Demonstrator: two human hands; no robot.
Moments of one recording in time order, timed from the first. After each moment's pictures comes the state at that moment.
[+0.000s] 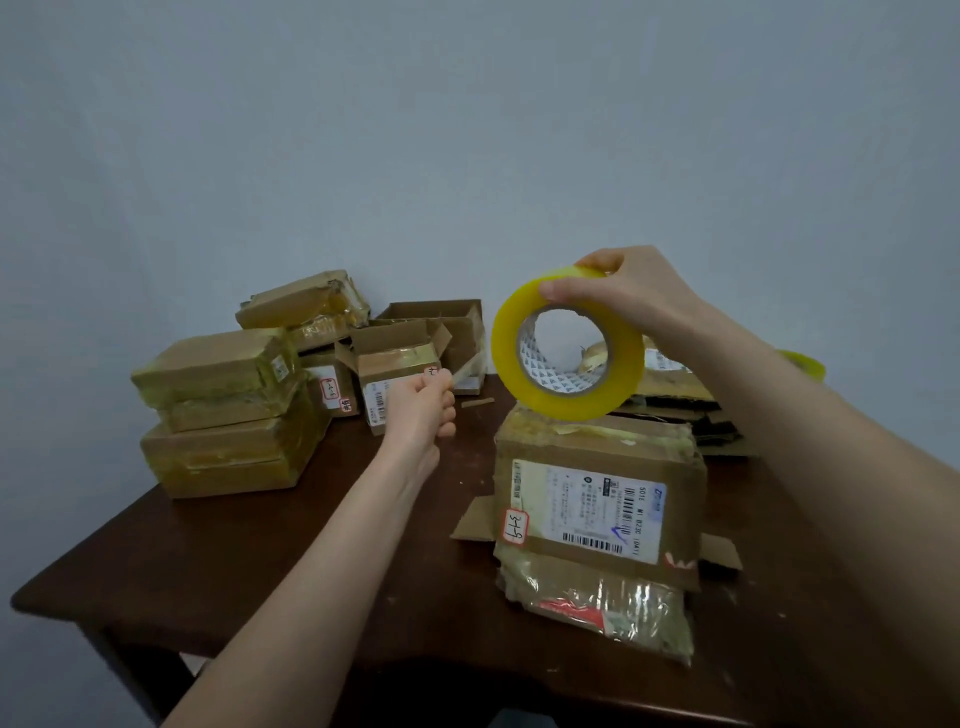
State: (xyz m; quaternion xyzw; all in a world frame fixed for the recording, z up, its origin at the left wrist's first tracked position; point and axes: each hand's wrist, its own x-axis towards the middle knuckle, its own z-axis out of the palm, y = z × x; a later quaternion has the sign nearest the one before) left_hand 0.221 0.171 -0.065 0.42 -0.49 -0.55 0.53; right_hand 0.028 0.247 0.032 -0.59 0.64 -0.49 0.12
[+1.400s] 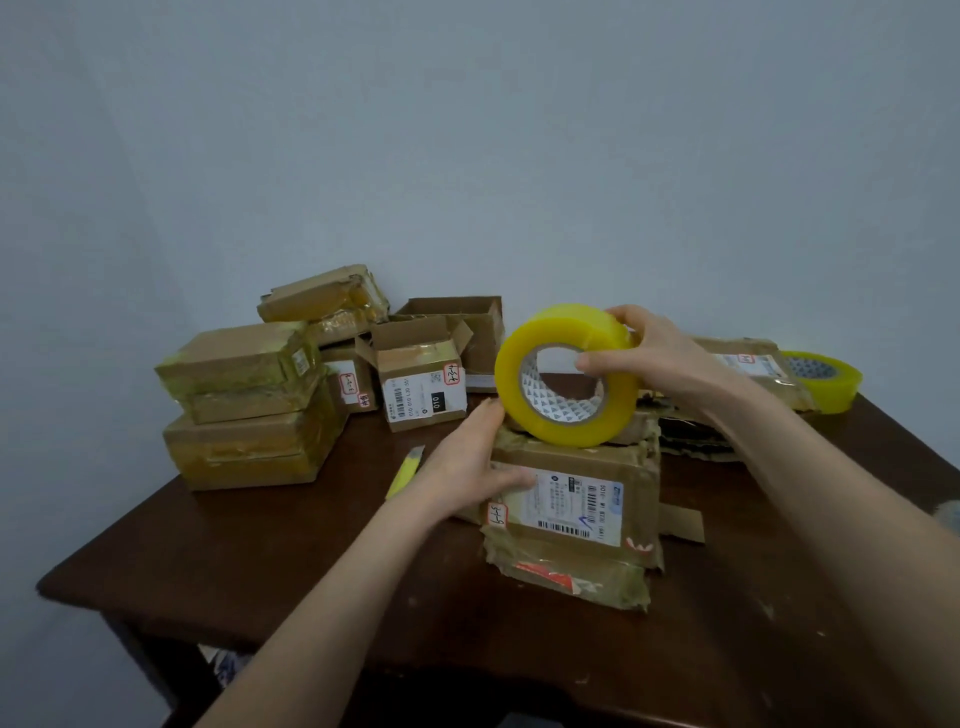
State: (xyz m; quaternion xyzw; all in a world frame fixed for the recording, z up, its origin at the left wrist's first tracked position) left_hand 0.236 0.158 -0.113 0.34 -0.90 -0.16 0.24; right_hand 0.025 0.238 -0.021 -0.58 0.63 -0.45 0.25
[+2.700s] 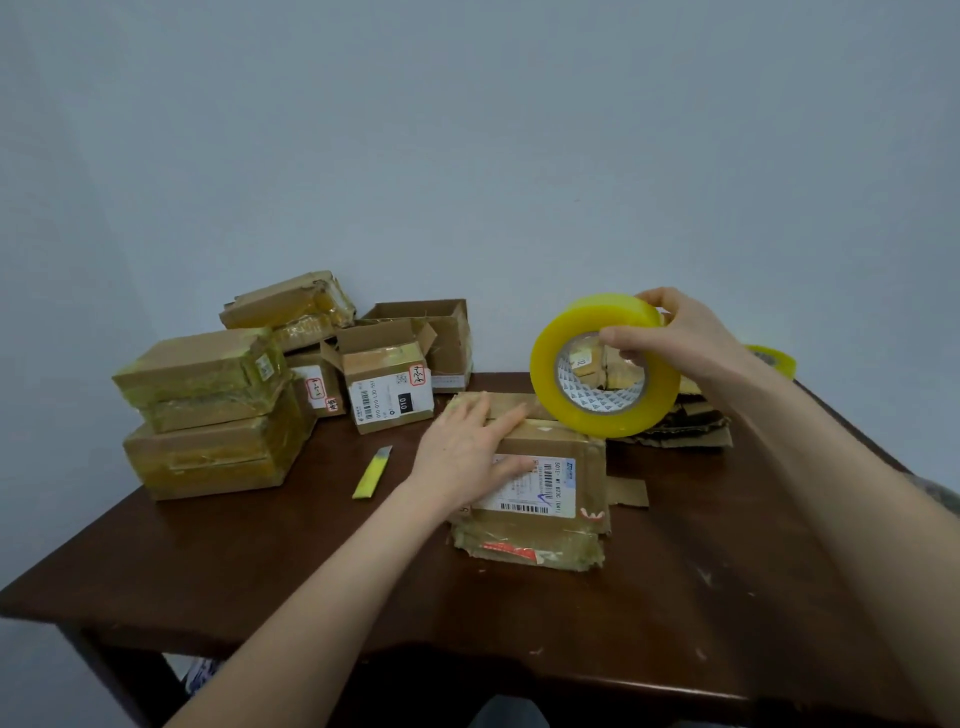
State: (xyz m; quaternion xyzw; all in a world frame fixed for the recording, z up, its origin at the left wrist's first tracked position) left_hand 0.201 0.185 -0.107 0.36 -0.92 0.10 0.11; right_hand -0.014 0.289 -0.012 -0.51 0.65 -0.53 0.20
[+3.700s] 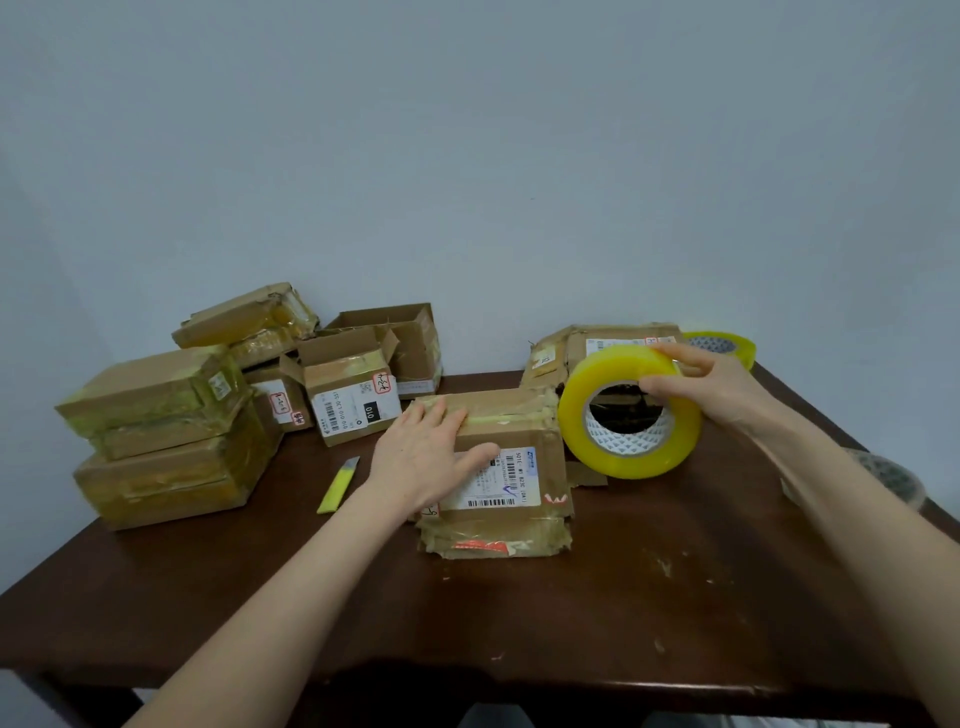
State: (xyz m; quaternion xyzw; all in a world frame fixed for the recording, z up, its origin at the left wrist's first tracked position) left_hand 0.194 0.189 -0.096 0.45 -0.88 0.08 0.07; right_hand -0.086 0.317 -0.069 -0.45 0.64 -0.56 0.26
